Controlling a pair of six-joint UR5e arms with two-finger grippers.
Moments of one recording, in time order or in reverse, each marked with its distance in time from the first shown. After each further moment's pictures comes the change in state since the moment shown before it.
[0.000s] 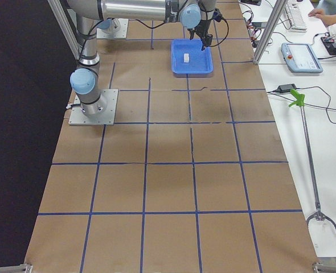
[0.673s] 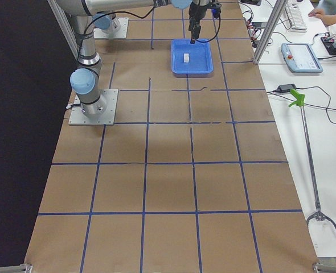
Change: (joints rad) left arm 0.001 0.003 -0.001 0.002 0.000 0.000; right arm -0.044 -0.090 -0.106 0.223 -0.047 0.453
